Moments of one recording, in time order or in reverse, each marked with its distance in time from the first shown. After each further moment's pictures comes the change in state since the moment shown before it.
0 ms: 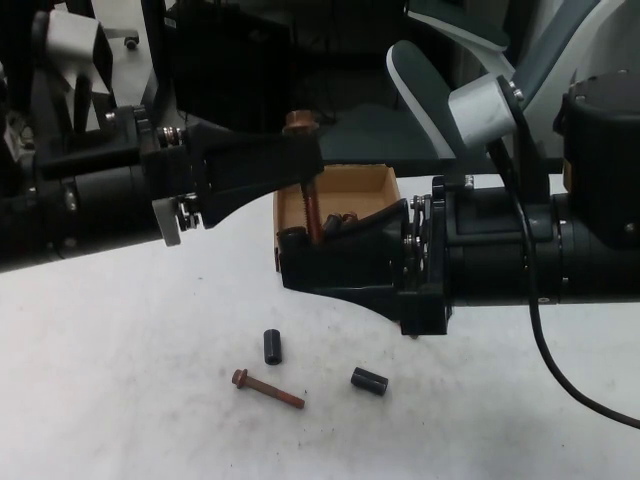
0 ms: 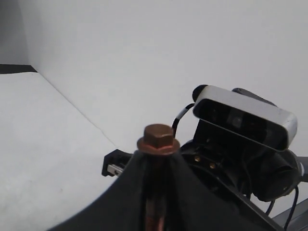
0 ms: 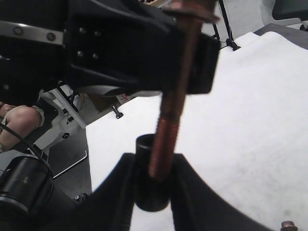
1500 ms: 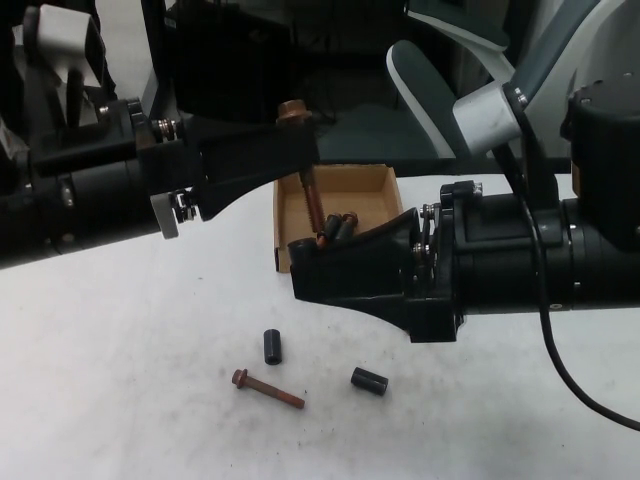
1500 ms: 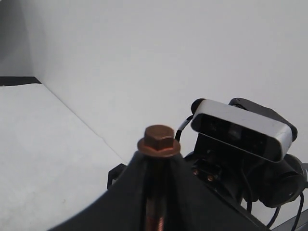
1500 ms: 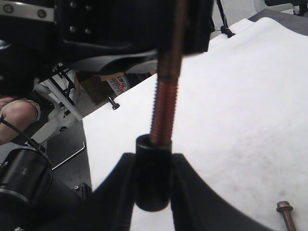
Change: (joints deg) left arm 0.0 0.0 0.1 -2.2 -0.9 -0.1; right arm 0.0 -0.8 0.0 4.3 0.5 -0.6
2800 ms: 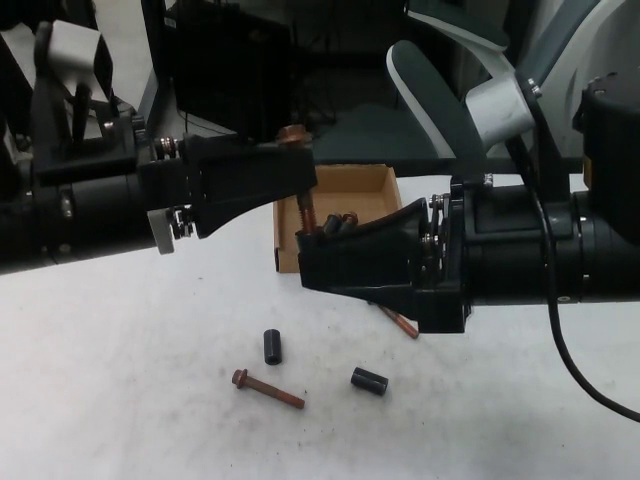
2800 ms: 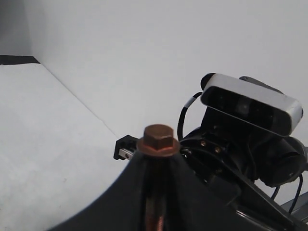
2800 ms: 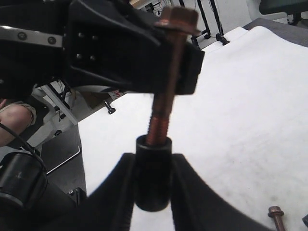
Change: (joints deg) left arm 0.7 0.0 0.0 4.5 3.9 1.7; right arm -1.0 -0.6 0.0 -0.5 0.1 -0.6
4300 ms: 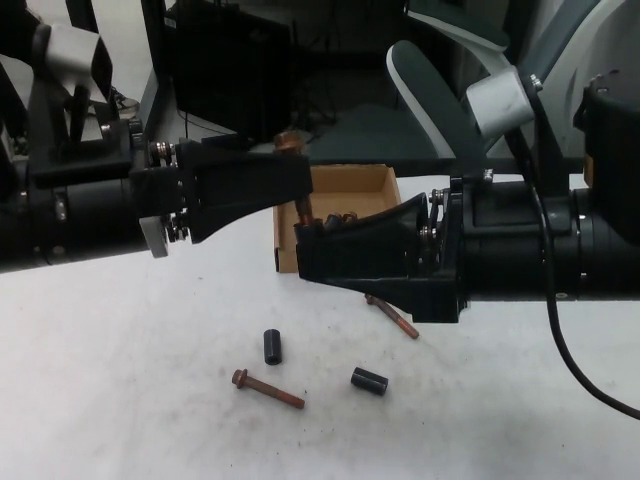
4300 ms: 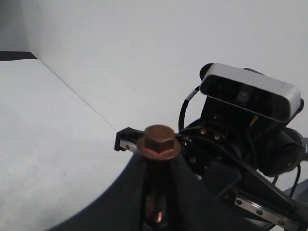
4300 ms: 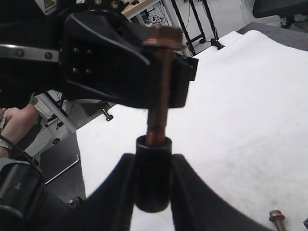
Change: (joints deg) left arm 0.3 0.0 -0.1 1.5 2.7 1.8; right arm 0.1 -0.1 0.0 -1.7 1.0 2.4
